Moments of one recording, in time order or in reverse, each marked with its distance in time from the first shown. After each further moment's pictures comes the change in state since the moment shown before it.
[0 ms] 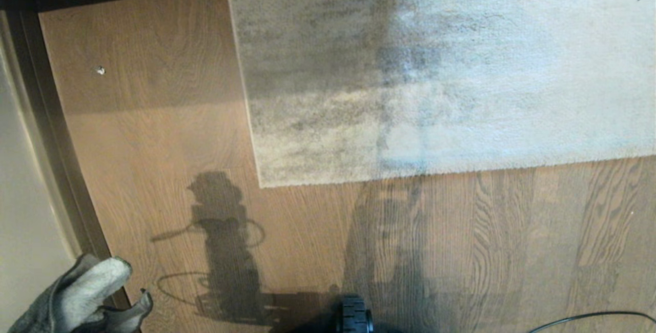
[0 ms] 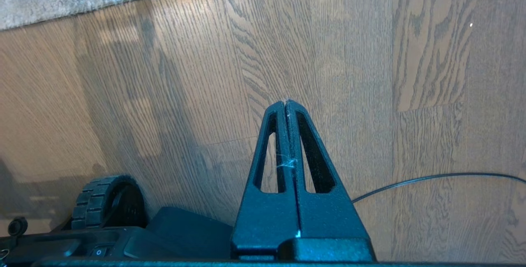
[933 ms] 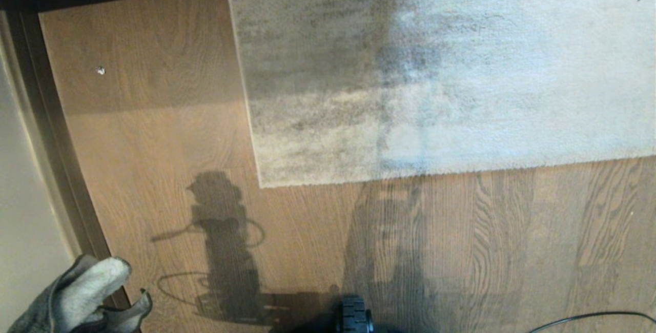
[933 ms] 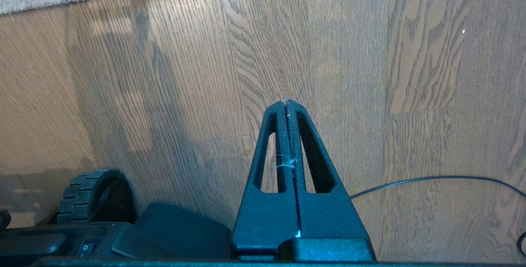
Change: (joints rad) left arm 0.000 0.000 0.000 0.000 0.000 0.000; right arm 0.000 0.000 0.001 0.005 0.002 -0.047
